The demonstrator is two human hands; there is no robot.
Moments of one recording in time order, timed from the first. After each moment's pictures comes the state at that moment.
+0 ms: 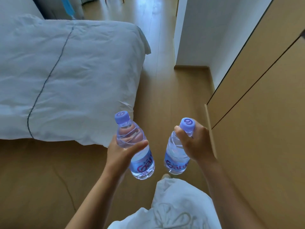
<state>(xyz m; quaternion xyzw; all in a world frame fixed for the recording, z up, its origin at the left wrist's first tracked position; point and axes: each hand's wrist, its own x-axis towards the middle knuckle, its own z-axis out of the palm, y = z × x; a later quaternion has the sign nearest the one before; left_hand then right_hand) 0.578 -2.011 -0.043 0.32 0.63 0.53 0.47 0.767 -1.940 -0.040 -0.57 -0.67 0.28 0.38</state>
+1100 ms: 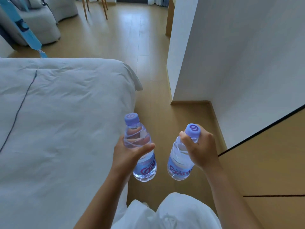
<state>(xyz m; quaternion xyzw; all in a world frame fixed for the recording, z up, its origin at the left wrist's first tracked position) 0.446 -1.422 -0.025 0.37 0.60 0.50 0.50 0.639 -1.381 -0.021 -0.60 -0.65 0.24 0.41</state>
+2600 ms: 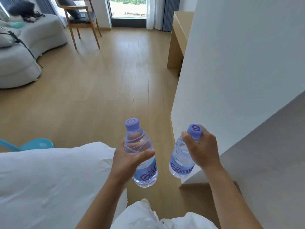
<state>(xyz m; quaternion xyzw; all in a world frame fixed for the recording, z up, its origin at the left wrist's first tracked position) 0.357 -0.614 -0.021 0.39 0.59 0.48 0.51 0.558 -0.561 -0.019 -0.61 -0.64 0.21 0.42</state>
